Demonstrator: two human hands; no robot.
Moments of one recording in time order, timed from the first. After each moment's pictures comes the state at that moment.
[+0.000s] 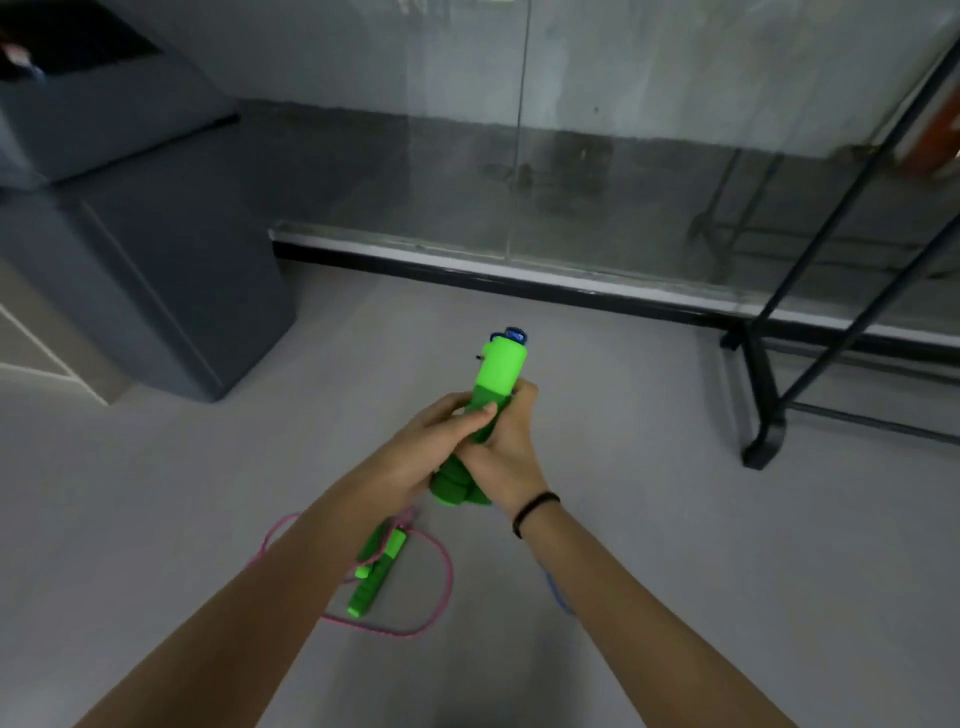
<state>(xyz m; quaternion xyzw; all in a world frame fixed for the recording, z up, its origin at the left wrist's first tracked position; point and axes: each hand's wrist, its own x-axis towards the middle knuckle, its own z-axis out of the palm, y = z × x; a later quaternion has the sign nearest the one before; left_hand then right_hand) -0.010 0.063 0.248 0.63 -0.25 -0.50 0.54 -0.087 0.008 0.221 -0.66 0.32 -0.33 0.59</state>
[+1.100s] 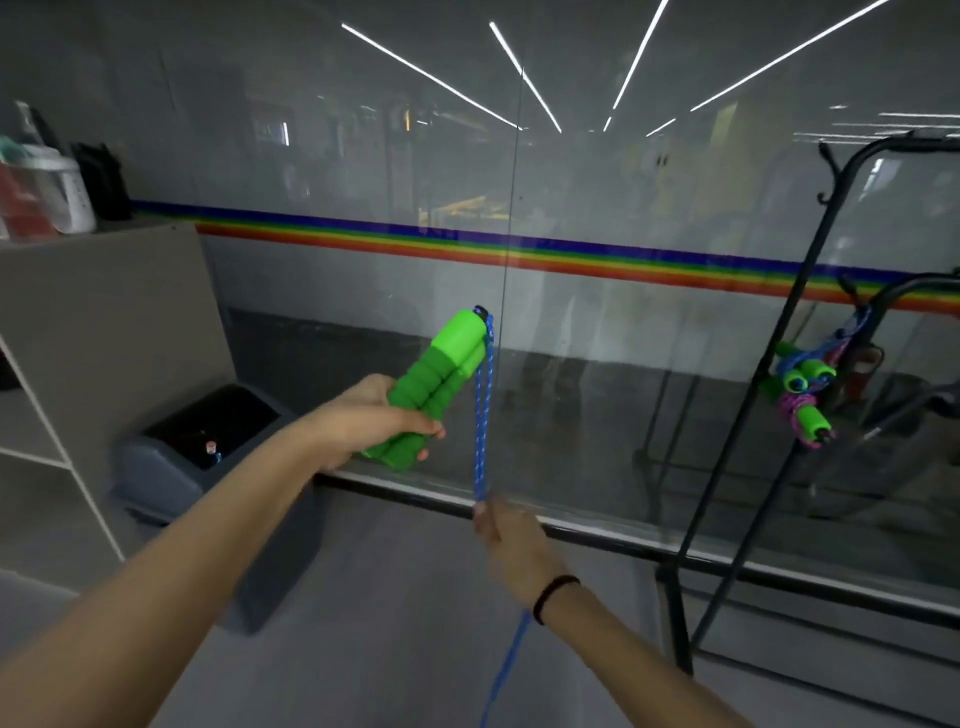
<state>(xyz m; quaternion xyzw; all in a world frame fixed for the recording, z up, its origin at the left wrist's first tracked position) 0.003 0.087 0.914 0.70 -0.42 -0.33 0.48 -0.152 -0.003 0.788 -0.88 0.29 -0.17 0.33</state>
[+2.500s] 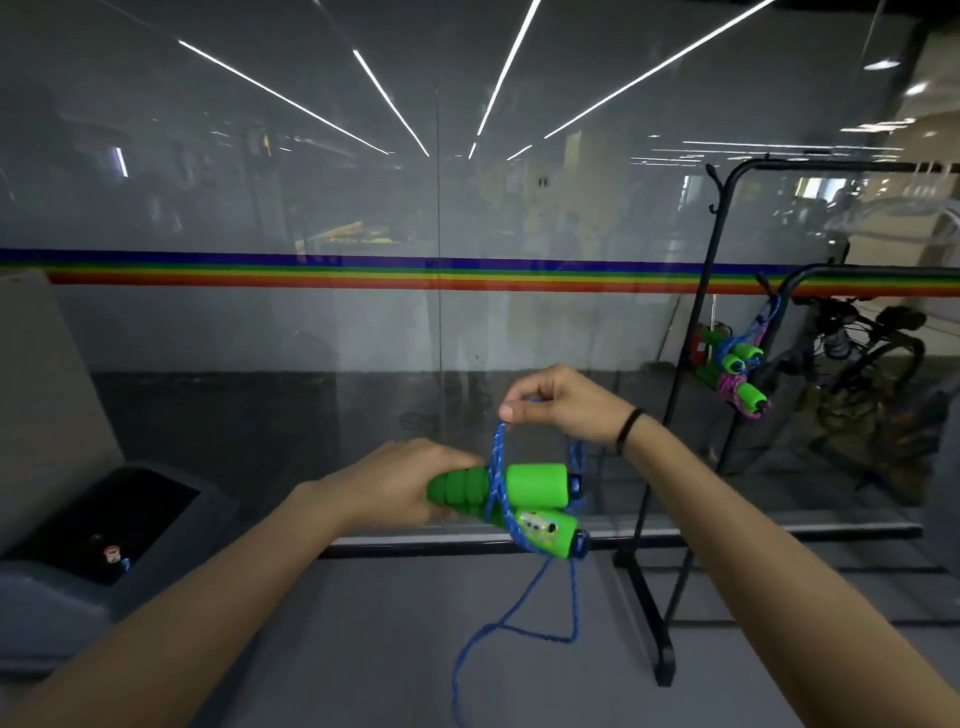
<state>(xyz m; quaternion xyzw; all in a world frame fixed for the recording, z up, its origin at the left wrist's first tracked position) 0.105 0.069 0.887 0.56 -0.82 -0.06 0.13 -0.083 -0.042 0.930 -0.88 0.22 -0.21 0.36</state>
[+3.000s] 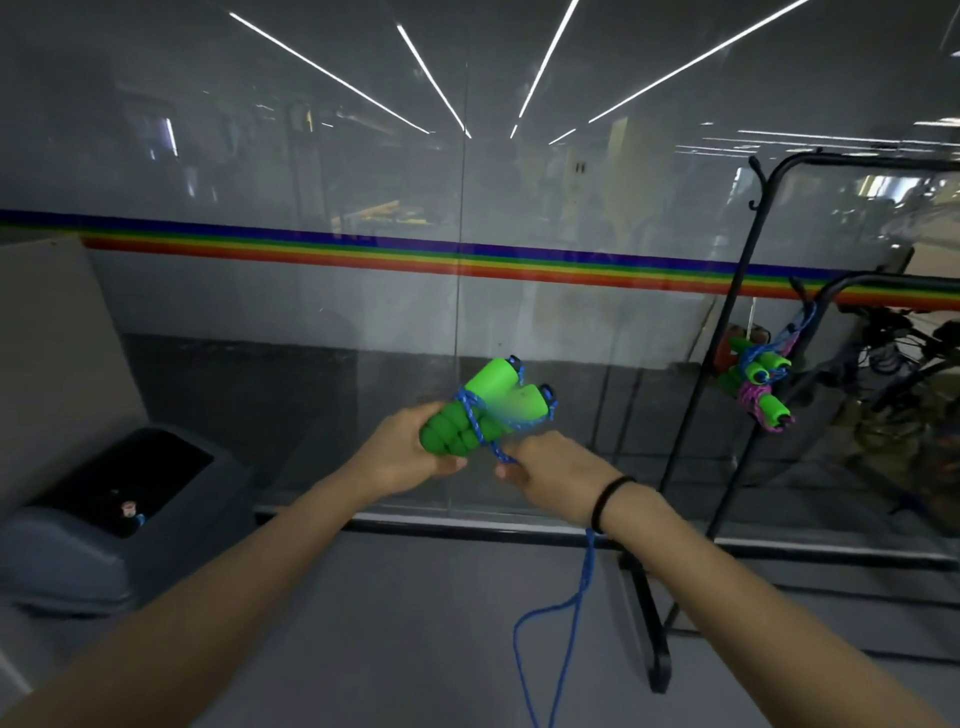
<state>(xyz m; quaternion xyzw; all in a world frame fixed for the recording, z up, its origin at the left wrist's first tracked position) 0.087 0.032 0.868 0.67 -0.61 -0.17 0.40 -0.093 -0.029 0.891 -0.94 0.31 -0.08 0.10</state>
